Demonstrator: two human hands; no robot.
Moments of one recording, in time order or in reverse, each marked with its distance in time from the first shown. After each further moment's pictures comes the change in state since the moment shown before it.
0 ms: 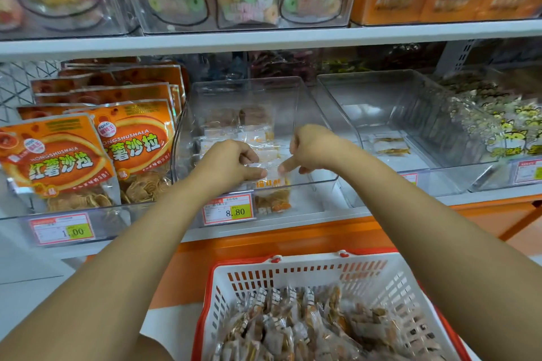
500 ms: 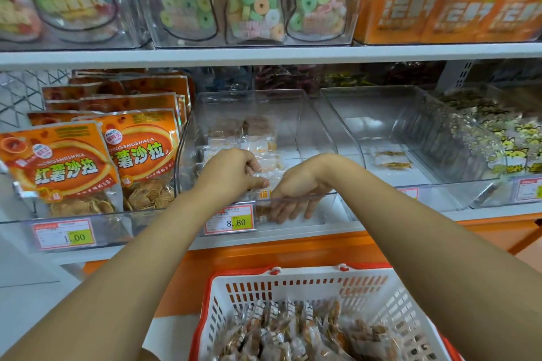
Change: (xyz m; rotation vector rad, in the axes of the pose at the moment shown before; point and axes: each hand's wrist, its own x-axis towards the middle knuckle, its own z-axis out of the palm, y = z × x) left_hand -0.003 0.007 0.002 0.061 0.068 -0.007; right_hand 0.016 -0.003 0.024 -0.042 -0.732 0.083
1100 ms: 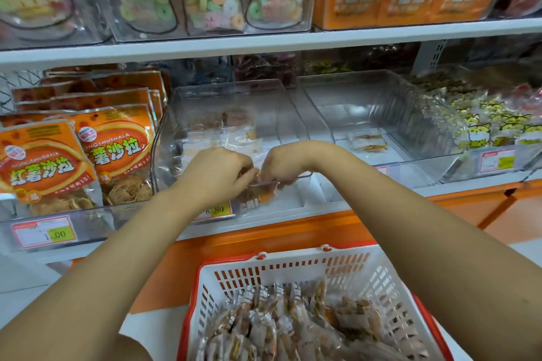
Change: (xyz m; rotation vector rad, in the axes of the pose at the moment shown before) left_hand -0.026 0.027 -0.003 0.504 0.053 0.443; right_hand -0.028 0.016 0.004 -0.171 0.430 -0.179
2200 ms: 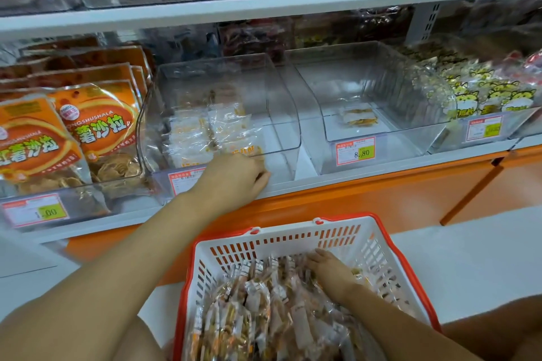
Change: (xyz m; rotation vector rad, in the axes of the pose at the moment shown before) left_hand -0.017 0.050 0.020 0.030 -0.114 0.054; right_hand 0.013 0.172 0.297 -0.282 0.200 0.049
